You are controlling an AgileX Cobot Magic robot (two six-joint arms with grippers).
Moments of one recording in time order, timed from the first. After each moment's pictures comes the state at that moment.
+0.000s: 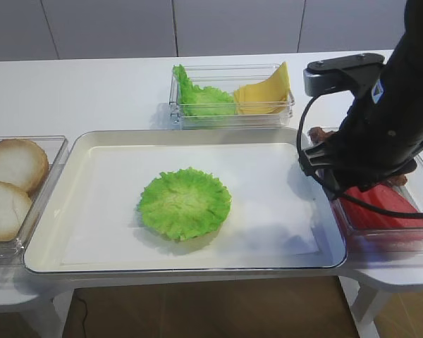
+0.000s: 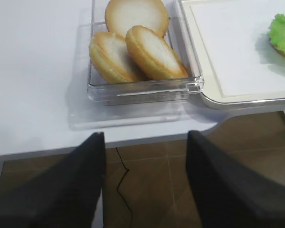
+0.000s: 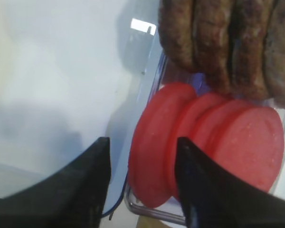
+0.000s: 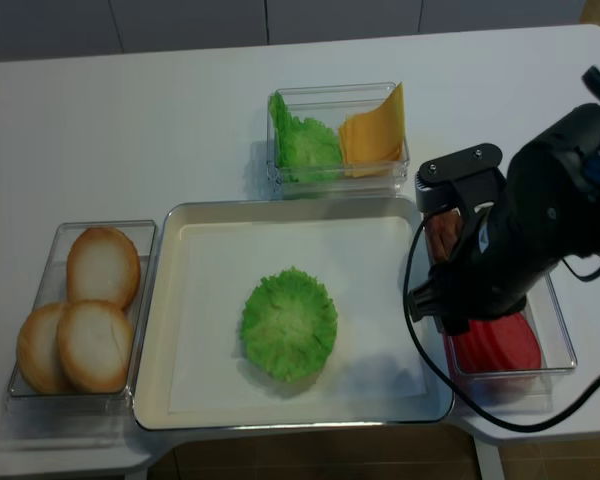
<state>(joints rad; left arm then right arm) -0.03 -0.02 -0.49 0.02 1.18 -0.04 0.49 1.47 -1.01 -0.01 0.93 0.21</state>
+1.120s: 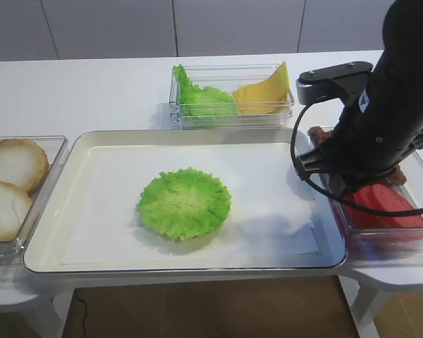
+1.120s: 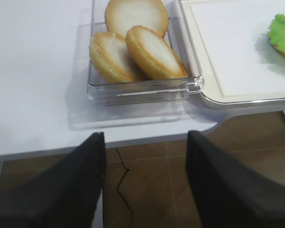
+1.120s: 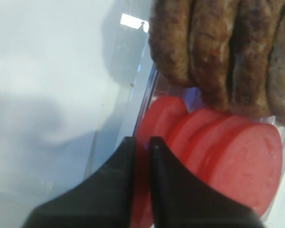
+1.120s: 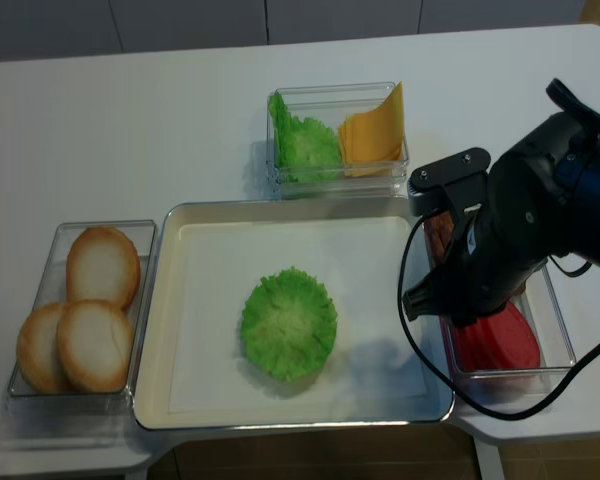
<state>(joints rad) -0.03 -0.02 -0.49 0.02 1.18 -0.04 0.49 1.53 -1.01 -0.04 0.88 0.22</state>
